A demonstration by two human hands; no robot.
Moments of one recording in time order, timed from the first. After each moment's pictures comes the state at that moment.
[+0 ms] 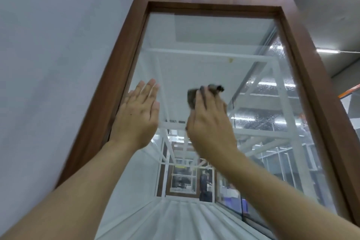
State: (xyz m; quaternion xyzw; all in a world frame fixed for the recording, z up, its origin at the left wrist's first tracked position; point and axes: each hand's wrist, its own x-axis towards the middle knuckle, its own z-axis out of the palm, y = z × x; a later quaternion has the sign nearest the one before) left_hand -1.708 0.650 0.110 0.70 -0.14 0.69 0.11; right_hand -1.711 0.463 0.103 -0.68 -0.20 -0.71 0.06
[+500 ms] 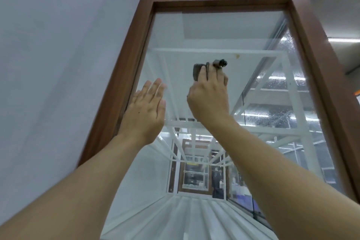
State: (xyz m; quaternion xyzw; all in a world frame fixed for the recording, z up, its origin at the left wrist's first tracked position) left_hand -1.714 0.650 0.112 0.72 -0.13 0.67 0.09; right_hand -1.713 0.485 0.169 -0.67 -0.18 -0.71 0.12
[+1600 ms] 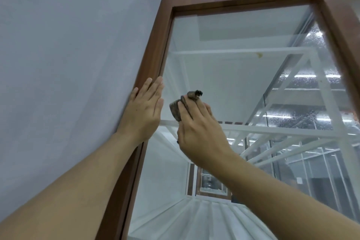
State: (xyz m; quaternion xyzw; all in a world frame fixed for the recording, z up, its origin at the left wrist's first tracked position) left_hand -1.728 0.712 0.113 0.72 -0.08 0.69 0.04; right_hand -1.705 0.525 0.088 -0.63 -0.34 -0.70 0.00
